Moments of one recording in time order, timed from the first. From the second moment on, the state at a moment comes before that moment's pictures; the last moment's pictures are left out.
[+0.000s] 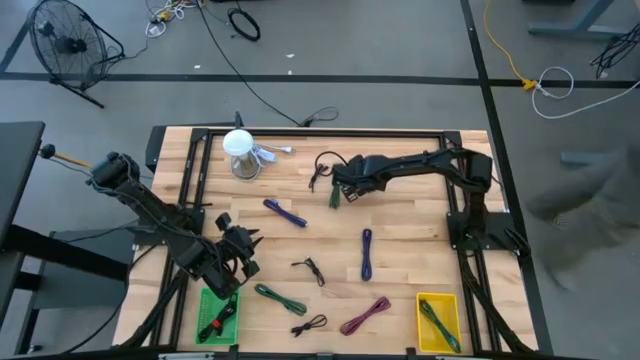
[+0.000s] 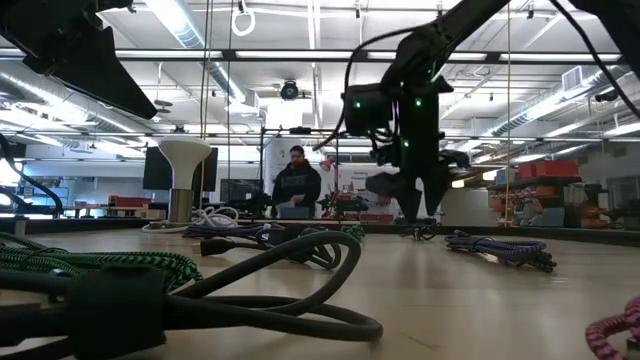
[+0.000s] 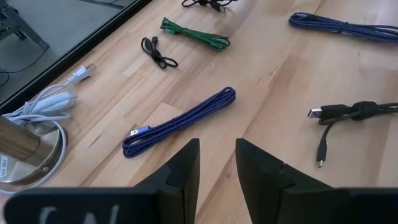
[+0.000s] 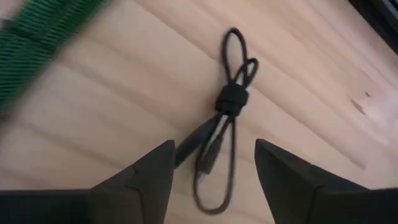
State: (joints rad) left arm -0.75 1.35 0.79 -0.76 -0.99 -1.13; right arm -0.26 1.95 1.29 -0.89 0.48 0.74
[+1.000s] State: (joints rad) left arm -0.75 1.34 0.79 -0.75 -0.98 -1.13; right arm -0.31 2.03 1.27 -0.80 0.40 0.72
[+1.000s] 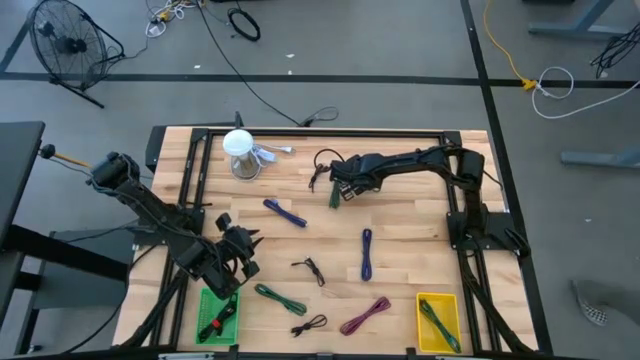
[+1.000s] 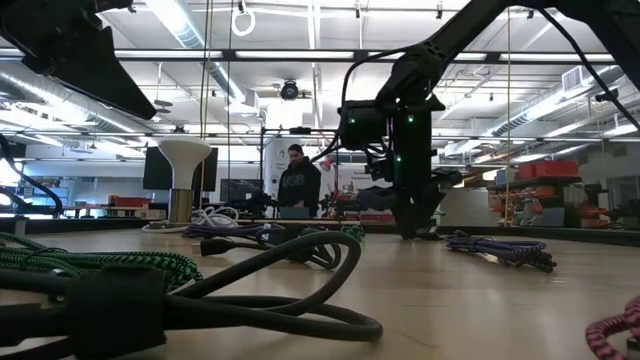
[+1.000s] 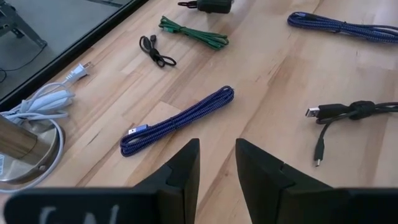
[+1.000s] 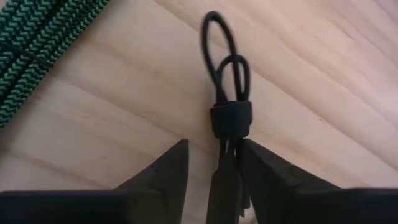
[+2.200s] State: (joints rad) left arm -0.75 1.34 0.79 -0.41 -1.09 -0.82; right arm -0.07 1.59 1.34 -0.88 0.35 0.61
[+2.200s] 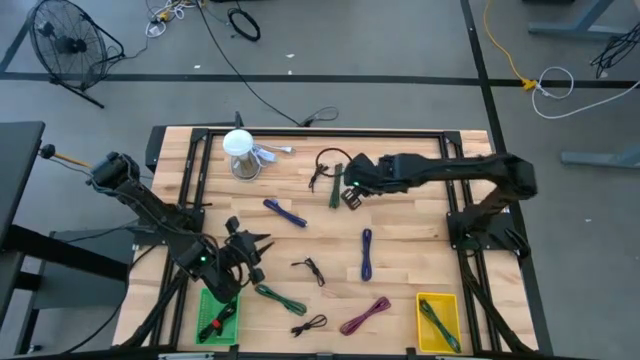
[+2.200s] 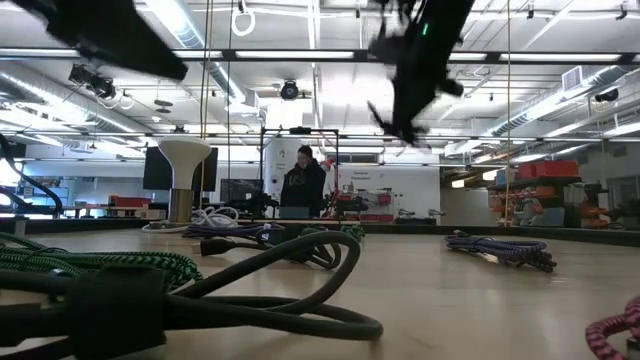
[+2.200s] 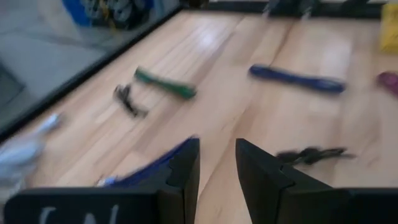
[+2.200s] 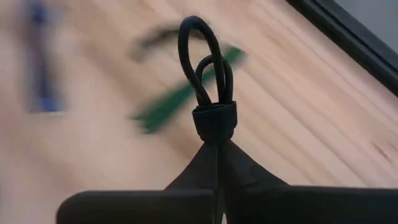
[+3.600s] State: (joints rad) left arm -0.30 1.37 0.79 0.81 -0.15 -0.11; right arm 0.55 1.48 1.34 -0.19 0.64 0.22
